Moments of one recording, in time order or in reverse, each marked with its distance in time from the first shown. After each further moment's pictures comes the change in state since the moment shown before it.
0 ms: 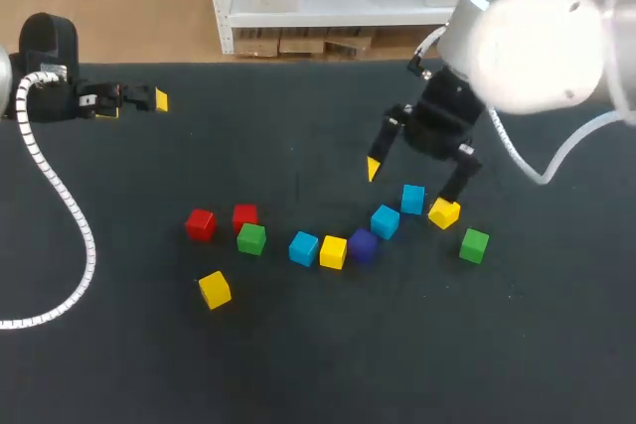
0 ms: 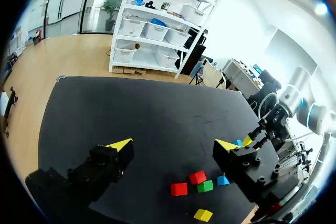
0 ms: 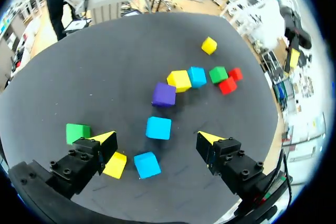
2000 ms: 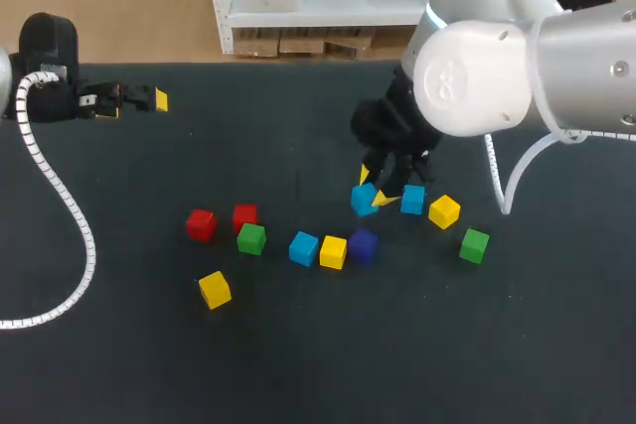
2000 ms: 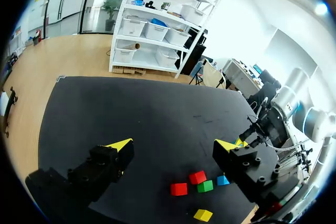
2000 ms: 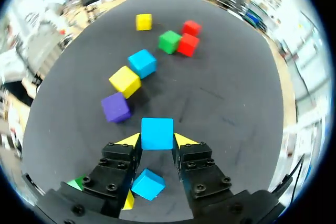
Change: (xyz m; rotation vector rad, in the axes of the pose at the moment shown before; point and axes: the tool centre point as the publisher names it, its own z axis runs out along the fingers) left arm 0.000 0.000 0.000 0.000 0.000 0.000; right arm 0.003 -0.032 0.027 0.048 0.028 0.670
